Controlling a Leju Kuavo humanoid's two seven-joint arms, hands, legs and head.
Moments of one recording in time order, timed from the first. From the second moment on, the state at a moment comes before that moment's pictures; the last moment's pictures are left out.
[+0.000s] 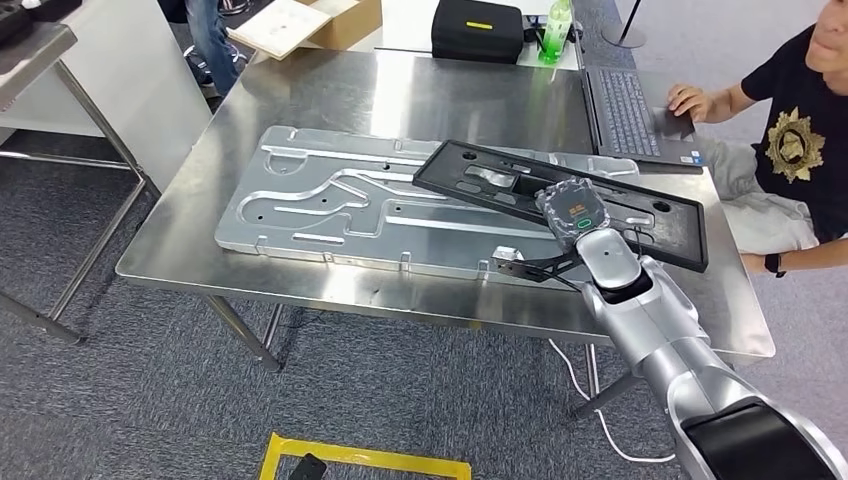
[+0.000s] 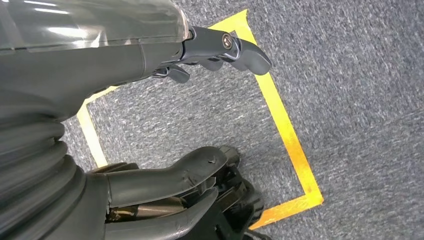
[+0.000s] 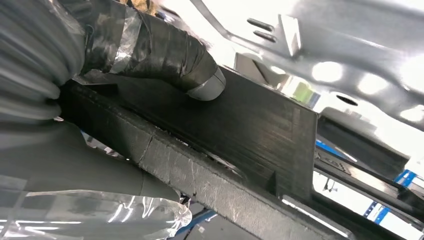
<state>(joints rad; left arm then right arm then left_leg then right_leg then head) -0.13 -0.23 0.48 -0.22 -0.96 0.20 -0.45 -0.83 -0.16 0.48 -0.79 1.53 -0.24 0.06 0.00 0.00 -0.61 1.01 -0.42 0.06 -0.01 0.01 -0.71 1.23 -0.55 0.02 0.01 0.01</state>
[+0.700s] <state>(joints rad) -0.12 -0.23 0.47 -0.22 -0.97 0.21 -0.42 -0.83 -0.16 0.51 -0.81 1.51 -0.25 0.07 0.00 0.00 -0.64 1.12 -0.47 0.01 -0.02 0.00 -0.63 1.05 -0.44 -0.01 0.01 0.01</state>
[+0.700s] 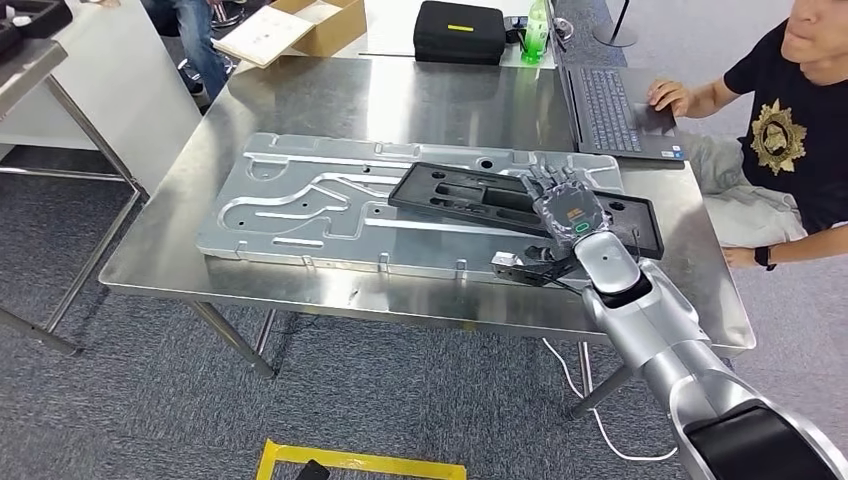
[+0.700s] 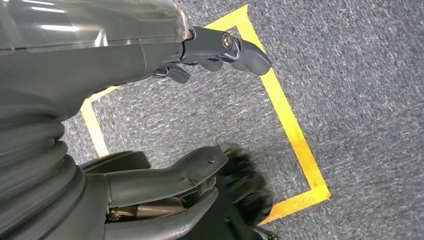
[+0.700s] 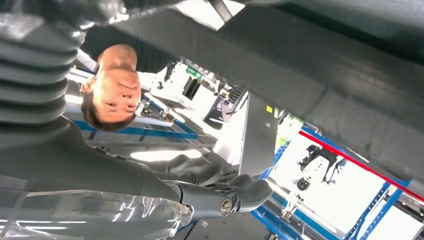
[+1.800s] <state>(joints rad) -0.12 -0.23 0.49 -0.22 -0.94 0.23 -0.40 -0.58 -0.09 0.50 -1.21 1.50 -0.27 0.21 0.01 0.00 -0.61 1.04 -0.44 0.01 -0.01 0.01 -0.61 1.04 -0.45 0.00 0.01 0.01</state>
